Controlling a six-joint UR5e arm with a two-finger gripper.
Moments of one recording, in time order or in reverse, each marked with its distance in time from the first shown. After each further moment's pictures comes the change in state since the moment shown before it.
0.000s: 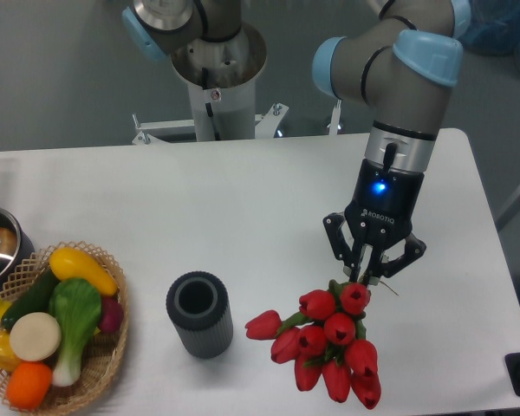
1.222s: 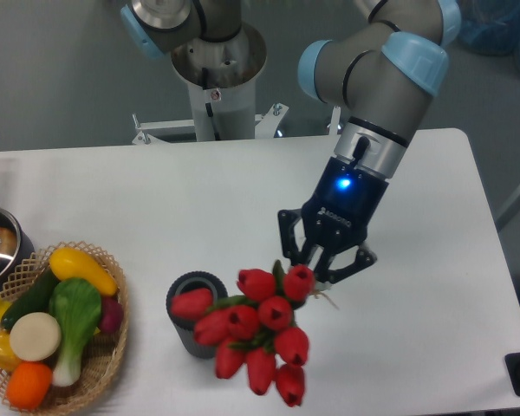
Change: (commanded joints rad) arm -0.049 -0.008 -0.018 0.014 -0.423 -0.028
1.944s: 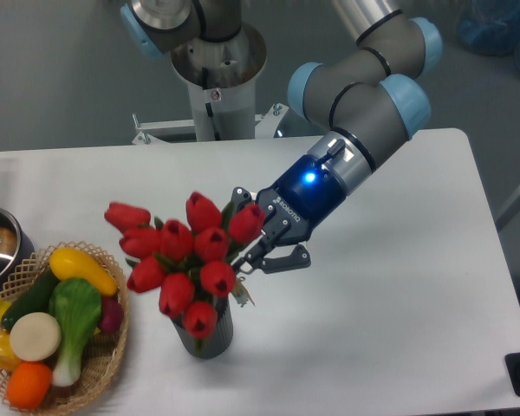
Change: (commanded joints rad) arm 0.018 -0.011 -0.143 0.003 -0.424 0.161
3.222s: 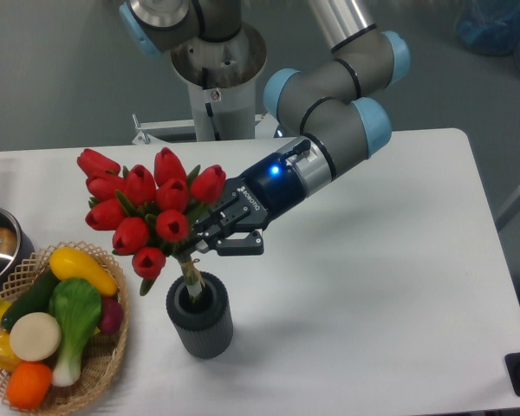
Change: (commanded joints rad) arm -0.055 0.011 -0.140 0.000 -0.045 0.160
